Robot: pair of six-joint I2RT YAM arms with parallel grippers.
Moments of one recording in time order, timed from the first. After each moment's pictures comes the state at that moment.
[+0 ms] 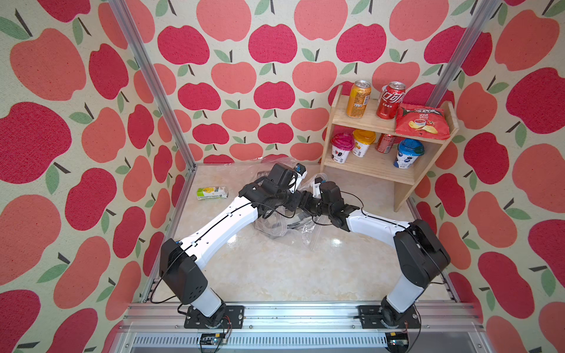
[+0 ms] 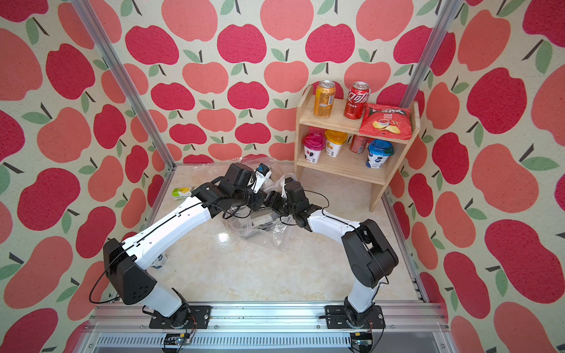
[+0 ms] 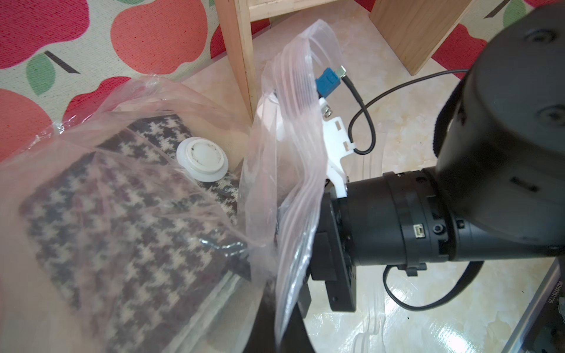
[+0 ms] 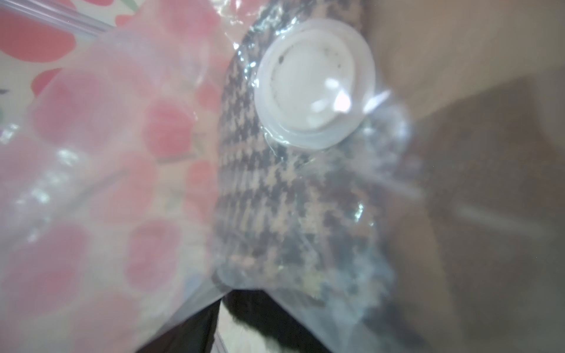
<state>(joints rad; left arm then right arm) -0.70 1.58 1.54 -0.70 0.02 -0.01 0.69 1.73 1.08 0.20 -0.33 1.00</state>
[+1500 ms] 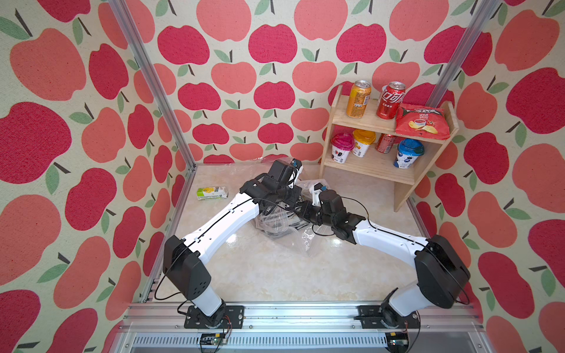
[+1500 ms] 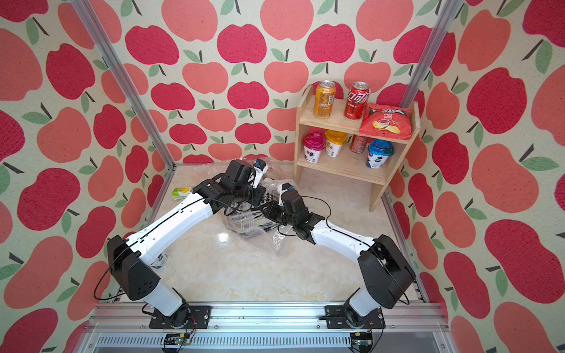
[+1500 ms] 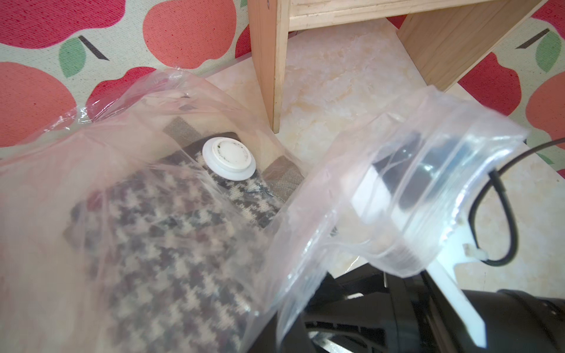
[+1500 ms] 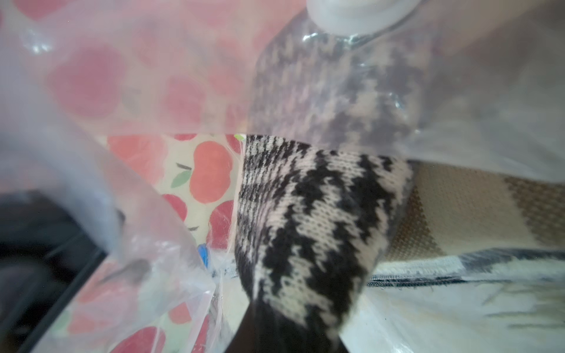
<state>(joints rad) -0.68 1.63 1.59 -0.71 -0.03 -0.09 0.79 1.52 0.95 0.12 -0.21 0.98</state>
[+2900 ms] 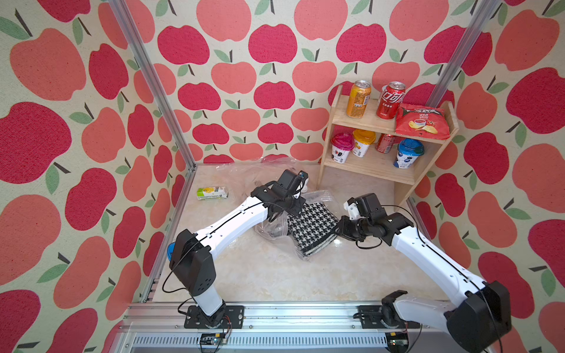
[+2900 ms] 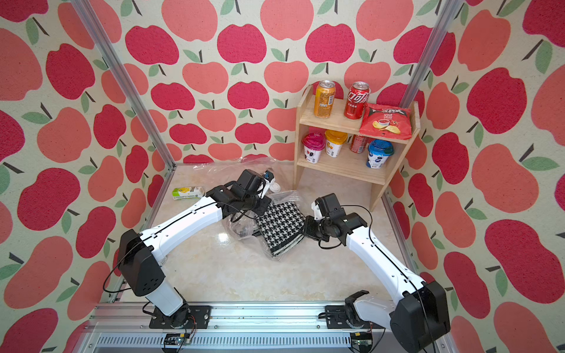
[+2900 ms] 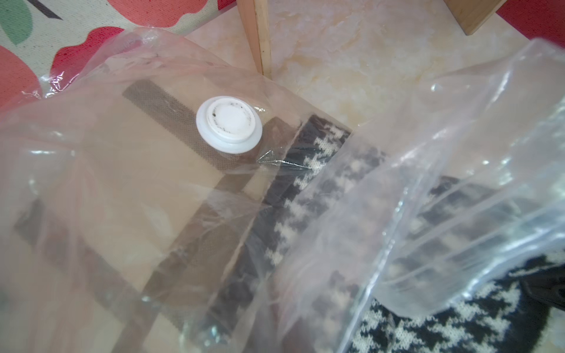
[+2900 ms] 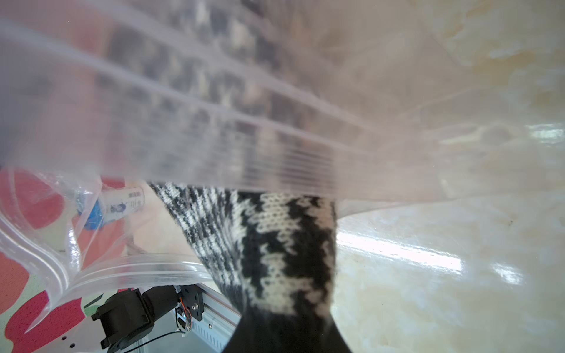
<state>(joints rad) -0.74 1.68 1.51 -0.68 -0.08 -0.05 0.49 1.19 0.95 -0.78 -0.37 0.64</state>
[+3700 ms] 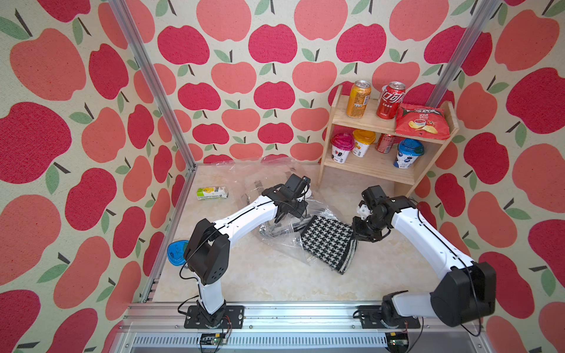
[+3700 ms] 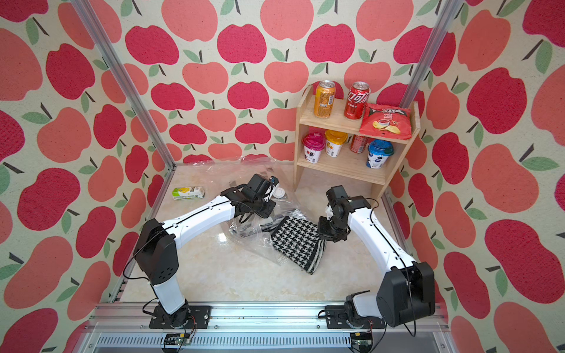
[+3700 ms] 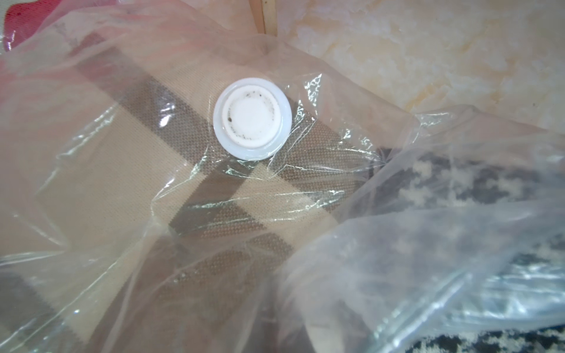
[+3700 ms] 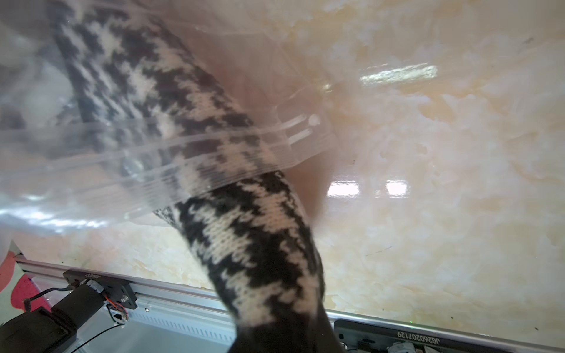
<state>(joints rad) -0.73 1.81 1.52 -0.63 -0.10 -0.06 0.32 1.38 1.15 -1.18 -0.21 0.39</state>
